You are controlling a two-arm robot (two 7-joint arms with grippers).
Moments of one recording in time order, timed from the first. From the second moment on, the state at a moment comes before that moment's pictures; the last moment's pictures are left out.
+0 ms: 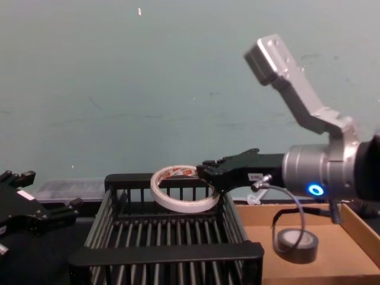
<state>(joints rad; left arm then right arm) -0.20 0.60 0.45 -1.41 -0.25 -0.12 0.03 0.63 0.22 -0.60 -1.09 0.23 0.13 0.41</state>
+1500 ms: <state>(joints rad) -0.20 0.60 0.45 -1.41 -0.25 -0.12 0.03 0.67 0.16 -0.59 -0.98 0.18 0.12 0.35</state>
